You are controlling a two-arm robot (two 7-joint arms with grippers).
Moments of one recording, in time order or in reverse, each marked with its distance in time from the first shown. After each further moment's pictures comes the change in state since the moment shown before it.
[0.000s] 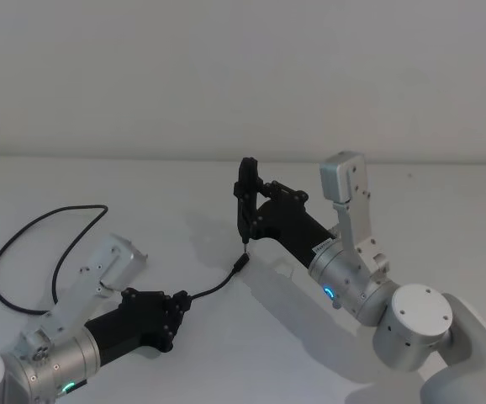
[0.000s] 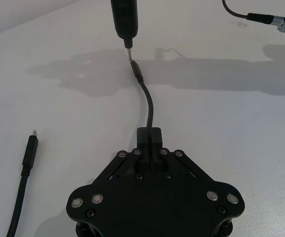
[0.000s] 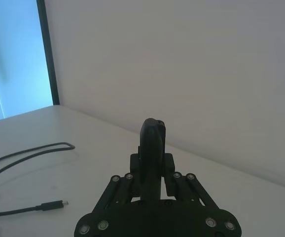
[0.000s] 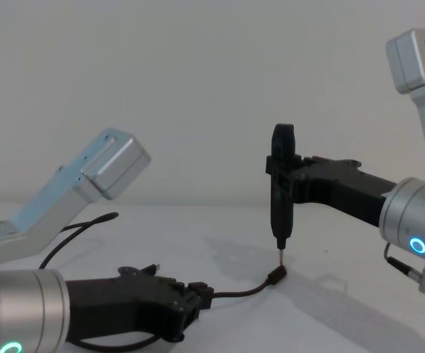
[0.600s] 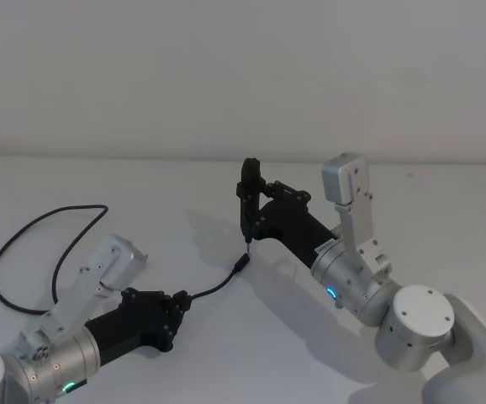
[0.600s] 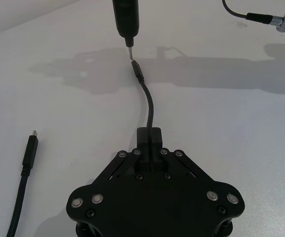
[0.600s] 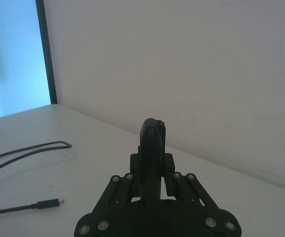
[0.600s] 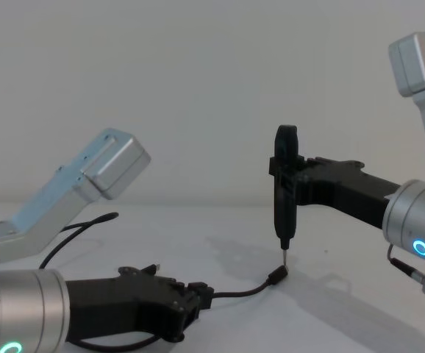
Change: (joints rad) left arm 0.000 0.000 0.000 0.000 0.000 0.000 0.000; right arm 0.001 0.002 0.005 0.011 -0.010 -0.017 0.003
